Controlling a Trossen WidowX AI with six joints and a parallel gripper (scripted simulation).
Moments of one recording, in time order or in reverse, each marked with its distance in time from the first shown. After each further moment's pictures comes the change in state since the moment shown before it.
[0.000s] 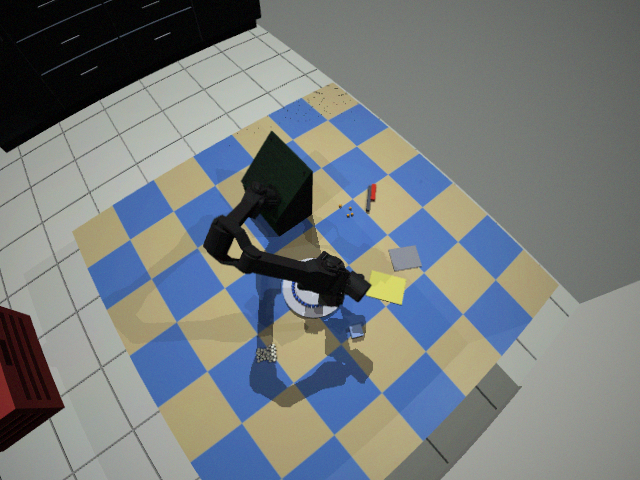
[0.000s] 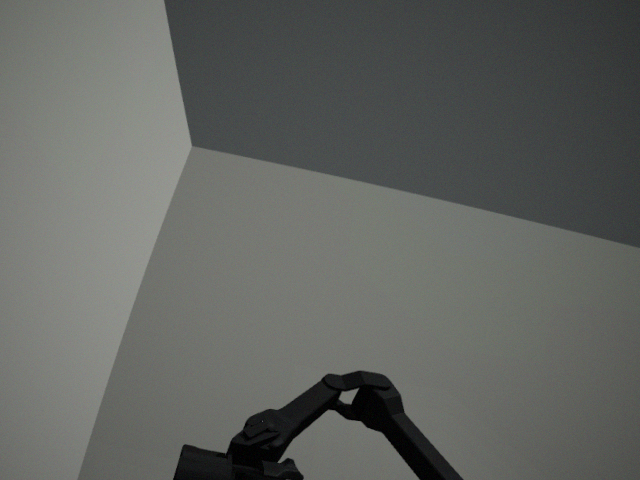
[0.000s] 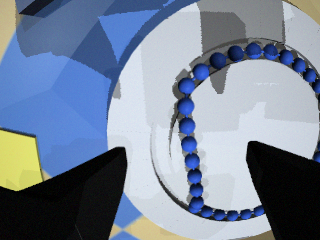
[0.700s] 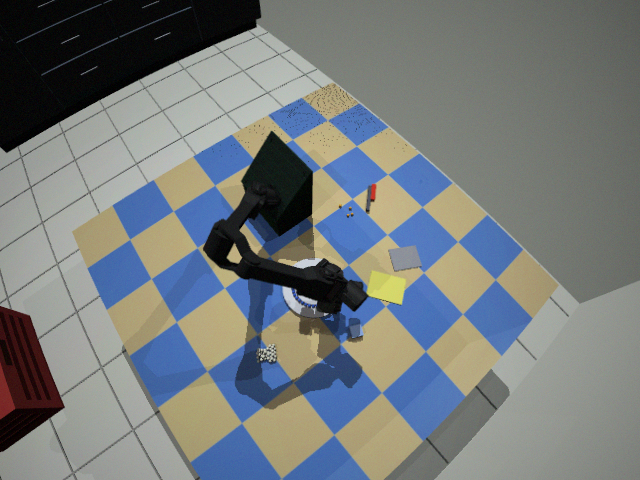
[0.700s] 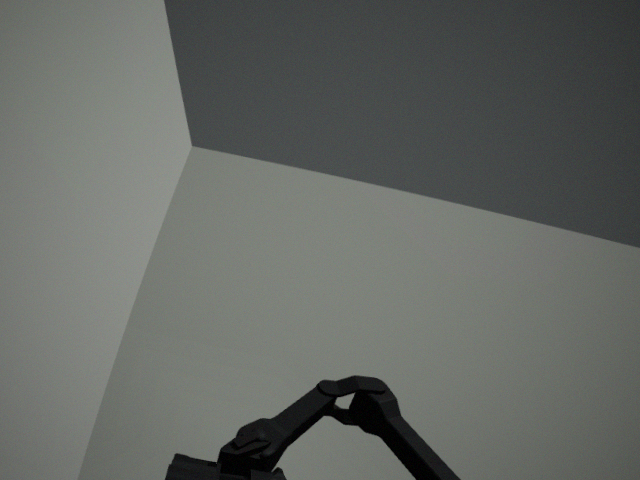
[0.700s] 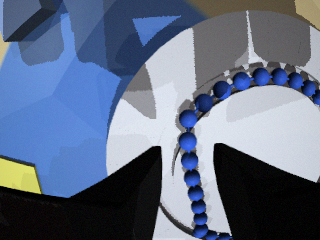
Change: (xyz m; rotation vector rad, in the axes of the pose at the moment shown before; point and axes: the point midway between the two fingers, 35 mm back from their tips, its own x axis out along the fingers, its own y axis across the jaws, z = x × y) arm 0.013 0.000 0.016 0.040 -0.001 0.004
